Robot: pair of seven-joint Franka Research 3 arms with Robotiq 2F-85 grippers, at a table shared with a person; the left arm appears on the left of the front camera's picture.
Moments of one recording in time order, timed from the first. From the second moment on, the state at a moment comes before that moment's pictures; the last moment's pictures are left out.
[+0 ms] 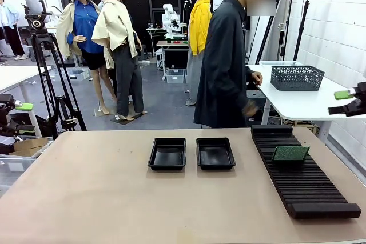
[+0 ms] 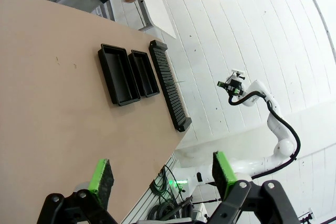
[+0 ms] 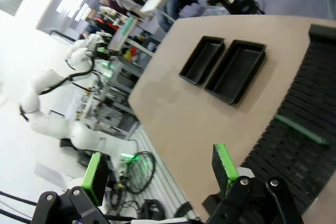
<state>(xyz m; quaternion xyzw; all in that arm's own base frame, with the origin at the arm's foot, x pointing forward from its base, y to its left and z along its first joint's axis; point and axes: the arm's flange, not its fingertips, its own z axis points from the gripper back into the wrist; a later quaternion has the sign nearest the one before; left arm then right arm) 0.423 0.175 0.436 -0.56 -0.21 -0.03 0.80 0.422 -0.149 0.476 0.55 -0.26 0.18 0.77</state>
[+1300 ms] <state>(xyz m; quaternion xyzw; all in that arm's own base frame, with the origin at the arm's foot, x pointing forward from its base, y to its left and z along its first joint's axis) 0.423 0.175 0.436 -0.56 -0.21 -0.03 0.80 0.526 0.018 0.478 0.01 -0.05 0.61 0.79</state>
